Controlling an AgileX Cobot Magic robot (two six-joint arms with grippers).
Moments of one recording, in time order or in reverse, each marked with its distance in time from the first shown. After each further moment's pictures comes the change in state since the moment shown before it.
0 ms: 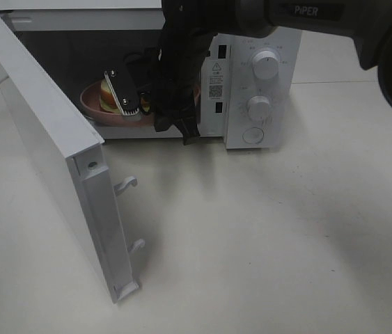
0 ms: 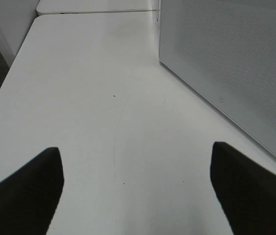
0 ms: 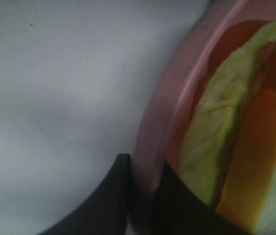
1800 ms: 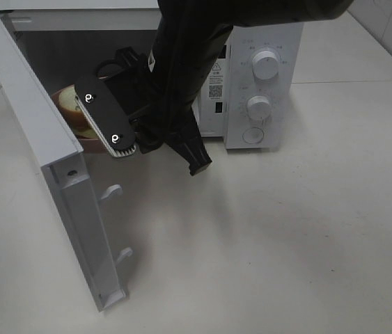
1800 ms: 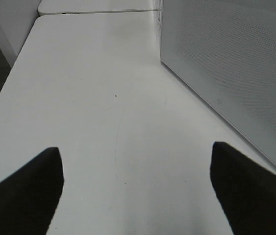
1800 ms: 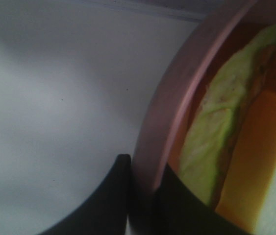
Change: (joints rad) left arm 0.000 0.000 0.000 0.000 0.000 0.000; right arm 0.172 -0.383 0.485 -0.048 -0.164 -0.030
